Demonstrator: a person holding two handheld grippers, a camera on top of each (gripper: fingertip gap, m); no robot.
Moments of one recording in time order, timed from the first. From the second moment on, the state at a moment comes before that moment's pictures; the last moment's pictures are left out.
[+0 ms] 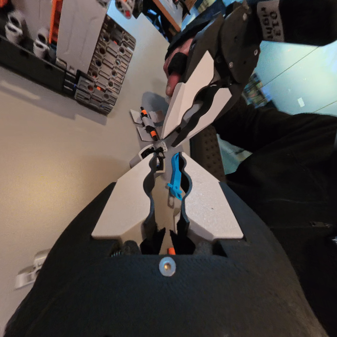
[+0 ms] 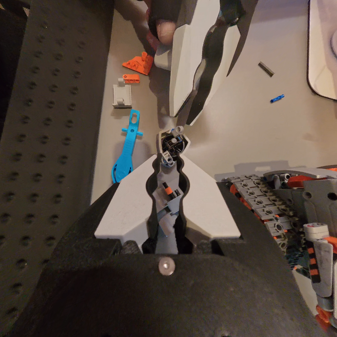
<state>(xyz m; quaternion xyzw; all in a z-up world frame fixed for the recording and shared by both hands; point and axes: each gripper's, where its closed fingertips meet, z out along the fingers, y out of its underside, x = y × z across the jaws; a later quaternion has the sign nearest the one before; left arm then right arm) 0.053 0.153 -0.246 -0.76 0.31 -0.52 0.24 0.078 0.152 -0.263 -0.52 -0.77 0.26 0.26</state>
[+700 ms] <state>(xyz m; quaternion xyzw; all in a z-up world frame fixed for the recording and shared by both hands) 0.053 0.141 -0.297 -0.78 0.47 -0.32 0.25 0.051 0.149 -0.273 -0.57 -0.75 0.23 0.25</state>
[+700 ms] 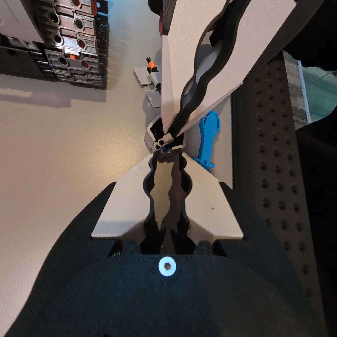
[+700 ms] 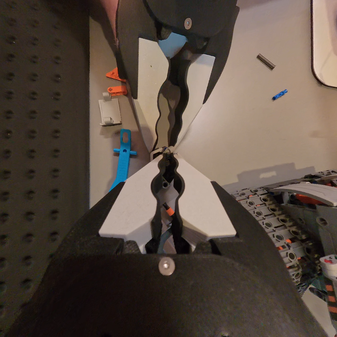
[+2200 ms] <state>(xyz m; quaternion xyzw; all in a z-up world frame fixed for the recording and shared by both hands) 0.078 0.142 -0.302 -0.72 0.57 -0.28 0.27 0.050 0.137 -0.276 -0.55 -0.76 0.25 0.24</state>
